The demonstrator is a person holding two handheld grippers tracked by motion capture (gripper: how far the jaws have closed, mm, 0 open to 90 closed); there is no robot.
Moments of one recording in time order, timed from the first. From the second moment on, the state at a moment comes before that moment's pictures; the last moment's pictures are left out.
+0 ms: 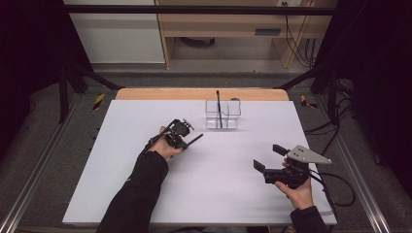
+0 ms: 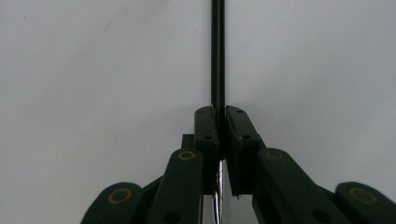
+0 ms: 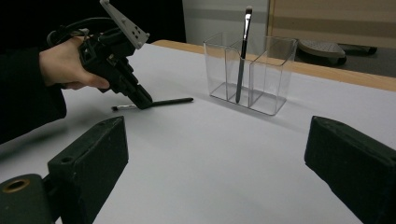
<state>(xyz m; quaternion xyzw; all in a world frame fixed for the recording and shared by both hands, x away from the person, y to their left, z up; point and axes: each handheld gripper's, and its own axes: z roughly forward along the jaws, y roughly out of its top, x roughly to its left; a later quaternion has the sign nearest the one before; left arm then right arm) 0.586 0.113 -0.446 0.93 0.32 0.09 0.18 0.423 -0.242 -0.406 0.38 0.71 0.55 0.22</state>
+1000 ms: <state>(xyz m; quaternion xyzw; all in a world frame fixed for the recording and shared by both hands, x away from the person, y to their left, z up) 0.510 0.127 -0.392 0.93 0.21 0.11 0.27 0.423 -0.225 -0.405 0.38 0.73 0.52 0.22</state>
